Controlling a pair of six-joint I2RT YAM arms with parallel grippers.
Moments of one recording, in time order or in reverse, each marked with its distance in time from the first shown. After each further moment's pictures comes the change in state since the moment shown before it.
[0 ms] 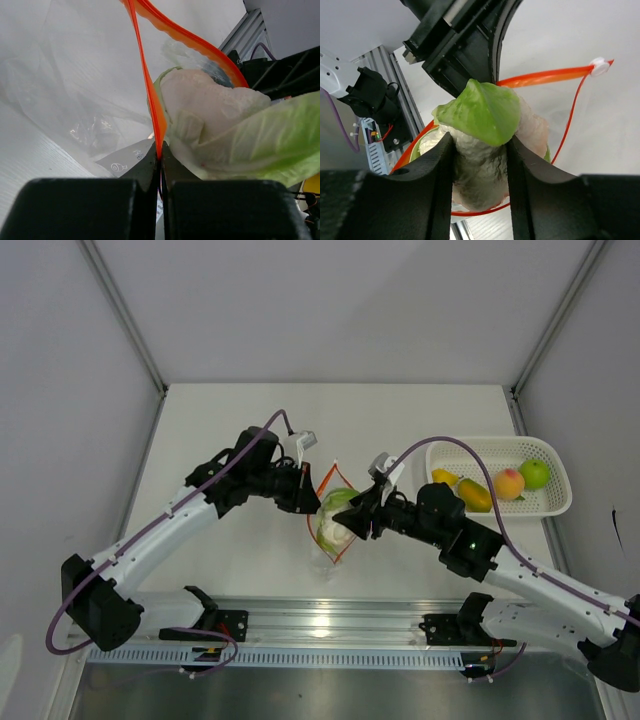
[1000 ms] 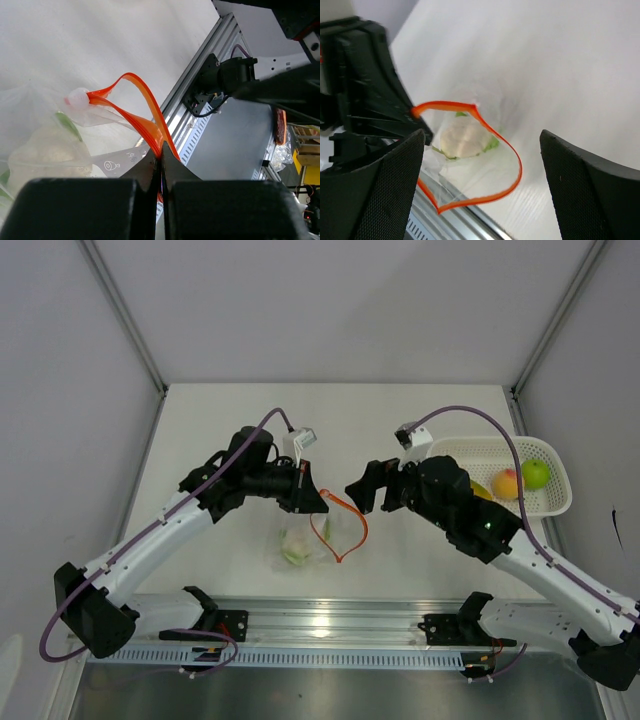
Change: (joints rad) left arm -0.006 -0.045 -0.013 0.076 0.061 -0.005; right arm -0.066 0.065 0.257 -0.341 0.258 0.255
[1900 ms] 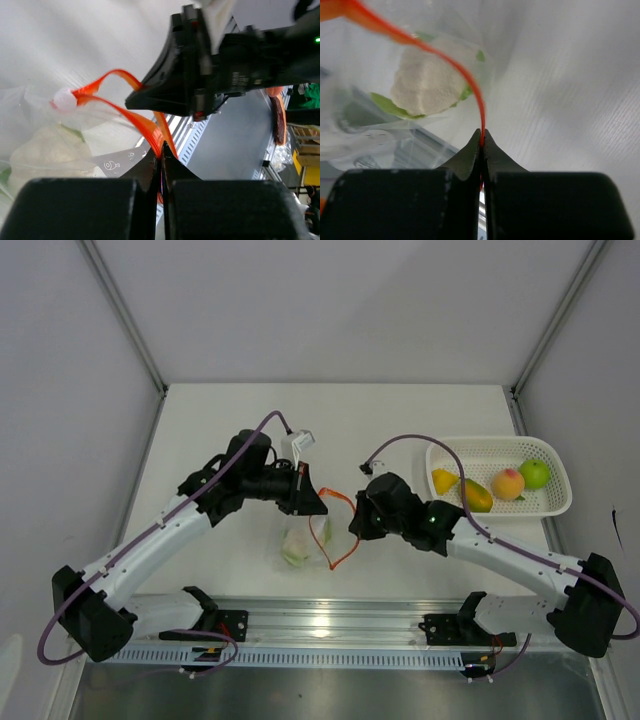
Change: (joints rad) left arm 0.000 -0.006 -0.009 0.008 0.008 -0.001; right arm 0.035 0.223 -0.166 -0.087 -0.050 0.267
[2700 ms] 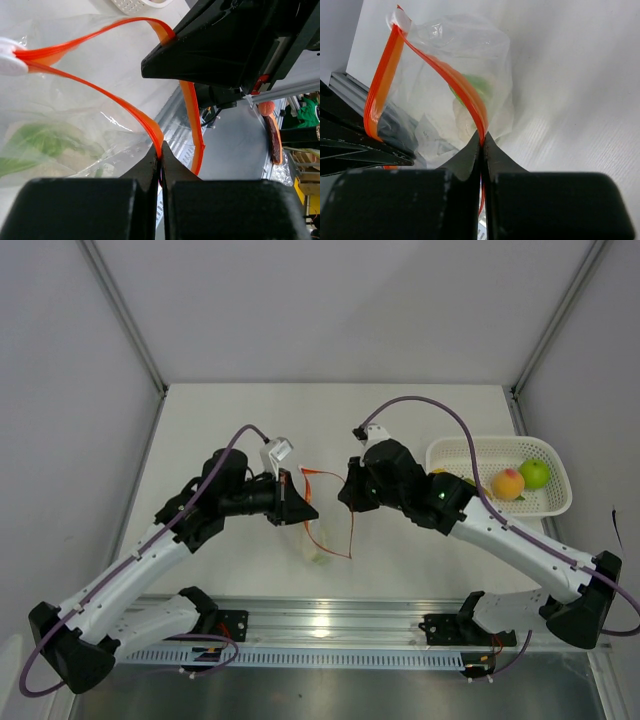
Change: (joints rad) left arm 0.000 -0.224 -0.175 0.119 -0.069 -0.104; right arm 0.018 0.070 0.401 -0.180 0.048 -0.082
